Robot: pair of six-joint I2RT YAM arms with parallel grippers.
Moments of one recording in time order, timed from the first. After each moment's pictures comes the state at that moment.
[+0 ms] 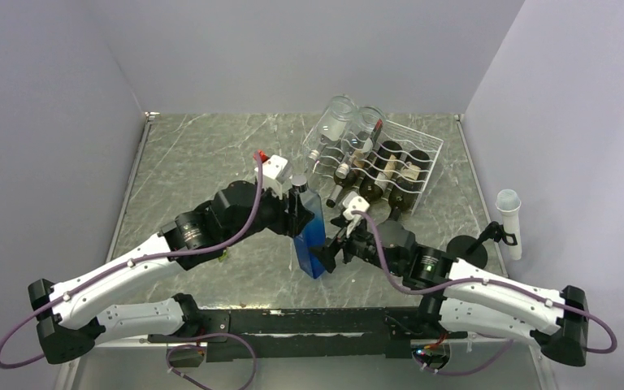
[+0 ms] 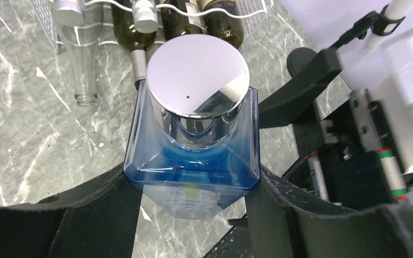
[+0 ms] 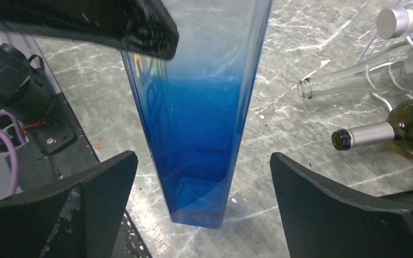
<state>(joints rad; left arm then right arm) -1.01 1.01 1.07 -0.39 -0.18 -0.43 1.09 0.79 0.62 -0.09 0.12 0.13</state>
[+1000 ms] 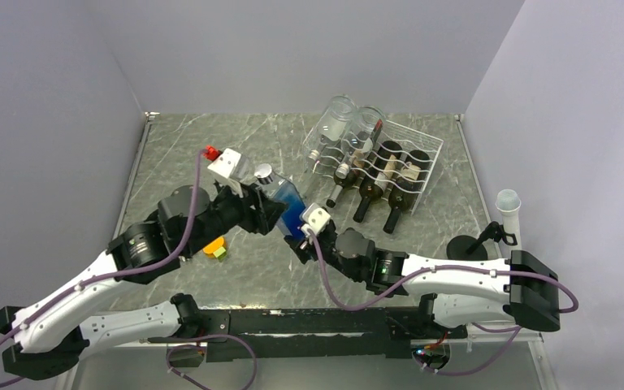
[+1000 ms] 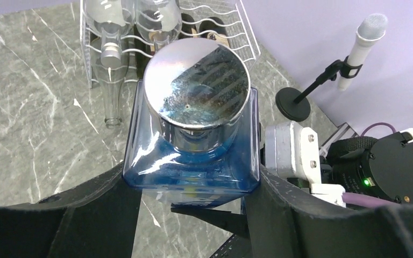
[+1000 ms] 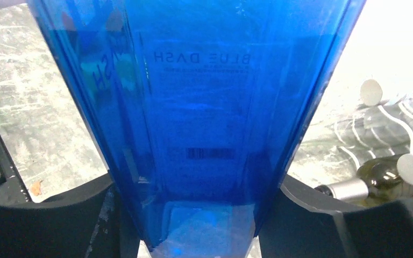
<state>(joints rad) -1.03 0.85 1.16 -0.50 -0.27 -0.41 1.24 1.15 0.61 0.38 0.39 -0.09</state>
